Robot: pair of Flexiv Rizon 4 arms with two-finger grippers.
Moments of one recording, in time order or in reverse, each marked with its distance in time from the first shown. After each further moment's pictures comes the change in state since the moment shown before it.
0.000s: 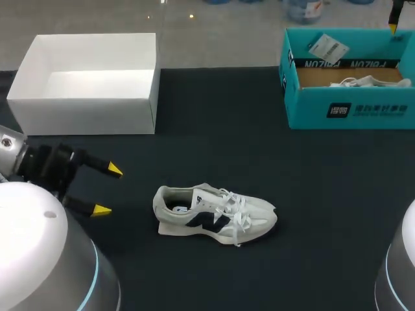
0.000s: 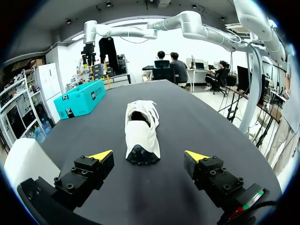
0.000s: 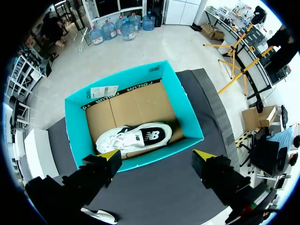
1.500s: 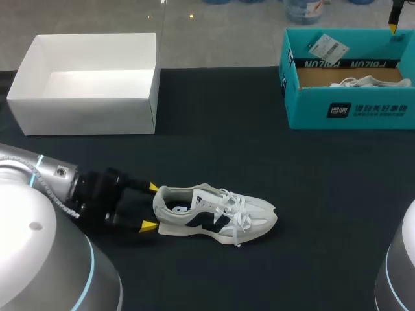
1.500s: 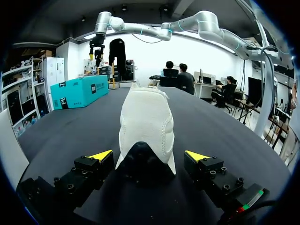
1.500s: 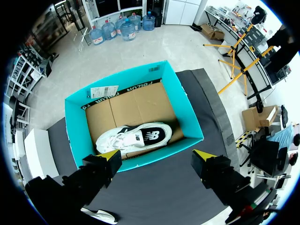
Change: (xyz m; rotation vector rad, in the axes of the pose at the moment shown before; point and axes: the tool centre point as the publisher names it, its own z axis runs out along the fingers) left arm -0.012 0.027 0.113 0.124 -0.013 -0.117; right arm 0.000 0.000 0.000 0.000 0.000 0.000
